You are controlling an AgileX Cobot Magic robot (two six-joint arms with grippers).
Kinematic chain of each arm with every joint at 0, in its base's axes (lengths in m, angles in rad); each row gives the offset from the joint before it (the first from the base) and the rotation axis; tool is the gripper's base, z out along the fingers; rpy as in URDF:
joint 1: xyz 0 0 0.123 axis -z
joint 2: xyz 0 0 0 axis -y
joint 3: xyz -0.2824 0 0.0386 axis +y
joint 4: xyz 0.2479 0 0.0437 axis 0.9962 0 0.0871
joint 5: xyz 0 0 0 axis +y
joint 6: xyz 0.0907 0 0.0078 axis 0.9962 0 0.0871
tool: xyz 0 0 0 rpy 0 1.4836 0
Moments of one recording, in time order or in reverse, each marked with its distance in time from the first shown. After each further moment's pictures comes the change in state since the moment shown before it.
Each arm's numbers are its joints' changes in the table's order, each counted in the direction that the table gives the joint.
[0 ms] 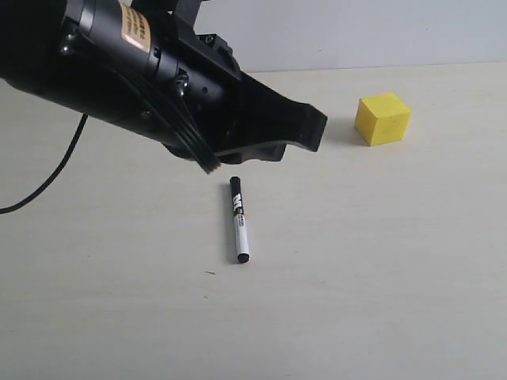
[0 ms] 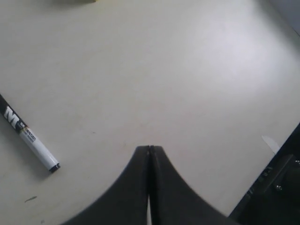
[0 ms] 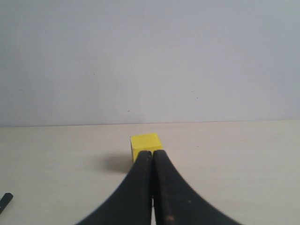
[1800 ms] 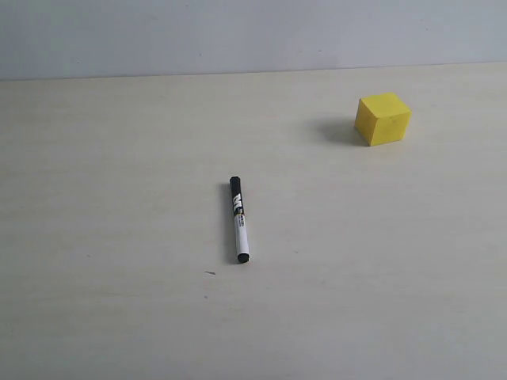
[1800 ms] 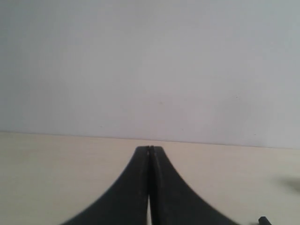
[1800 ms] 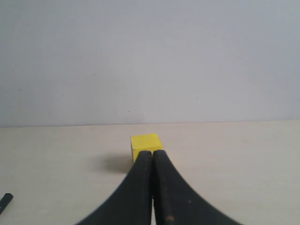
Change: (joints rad) left arm -0.806 1.433 1.140 0.001 -0.582 0.311; right arm 0.000 0.000 0.000 0.000 0.000 0.000
